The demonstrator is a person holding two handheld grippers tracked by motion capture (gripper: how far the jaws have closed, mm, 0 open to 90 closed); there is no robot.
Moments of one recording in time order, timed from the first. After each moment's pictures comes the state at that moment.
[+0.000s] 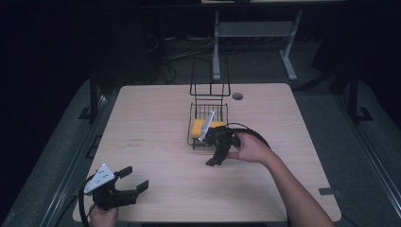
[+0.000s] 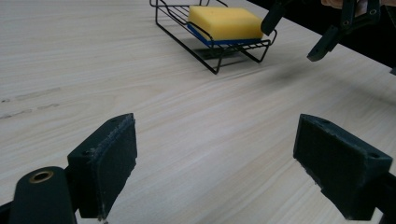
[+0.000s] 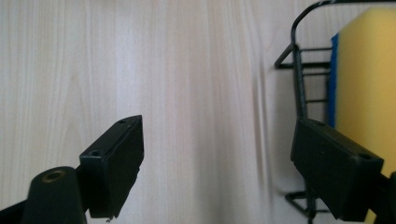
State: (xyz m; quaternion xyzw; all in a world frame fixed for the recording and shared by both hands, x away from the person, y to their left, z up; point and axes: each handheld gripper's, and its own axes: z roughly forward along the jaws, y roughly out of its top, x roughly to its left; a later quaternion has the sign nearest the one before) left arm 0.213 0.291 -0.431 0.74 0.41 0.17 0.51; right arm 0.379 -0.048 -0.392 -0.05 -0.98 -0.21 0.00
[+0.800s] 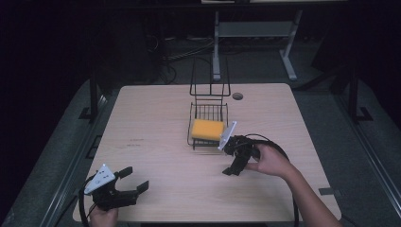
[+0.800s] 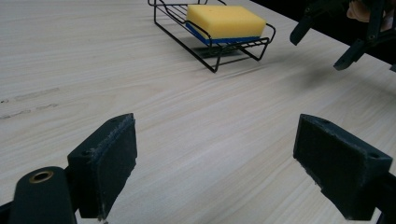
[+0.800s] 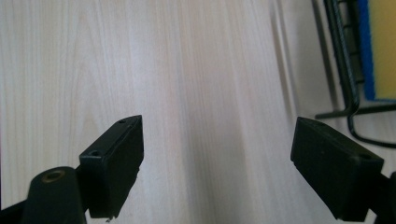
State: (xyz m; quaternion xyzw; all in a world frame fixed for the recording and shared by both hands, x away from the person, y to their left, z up) left arm 0.212 0.291 -0.430 0.74 0.40 0.17 0.51; right arm 0.353 -0.102 -0.407 -0.08 -0.97 -0.21 0.00
